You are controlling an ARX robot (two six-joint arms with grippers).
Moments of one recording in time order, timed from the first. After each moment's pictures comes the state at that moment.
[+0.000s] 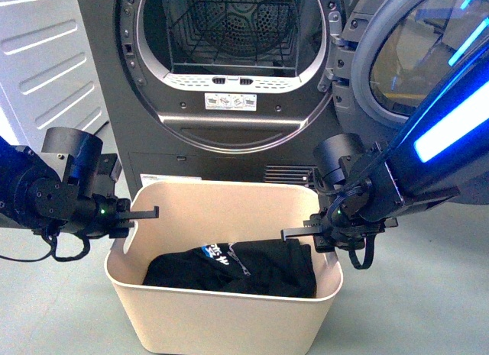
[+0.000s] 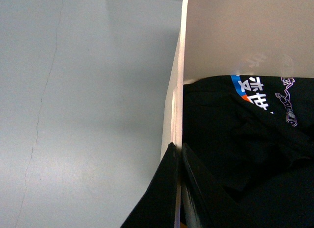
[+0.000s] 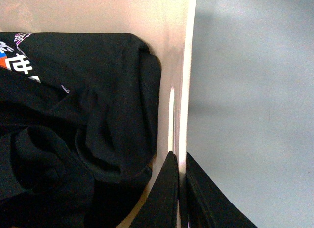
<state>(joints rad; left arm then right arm) -0.04 2.51 1.37 0.33 -0.05 -0.08 0.28 2.58 1.58 0.00 0.18 0.14</state>
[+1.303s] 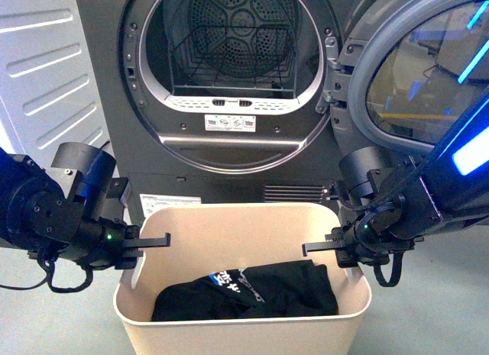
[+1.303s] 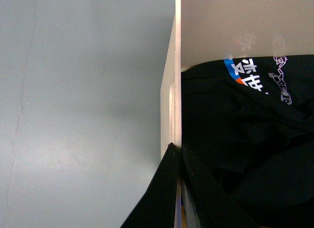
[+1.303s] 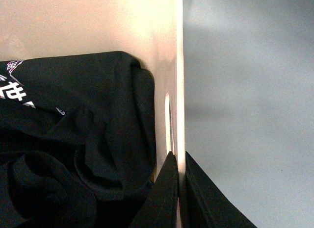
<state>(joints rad) -0.09 2.37 1.25 0.25 -0.06 -0.12 0.22 2.50 1.48 0.06 0.18 0.10</state>
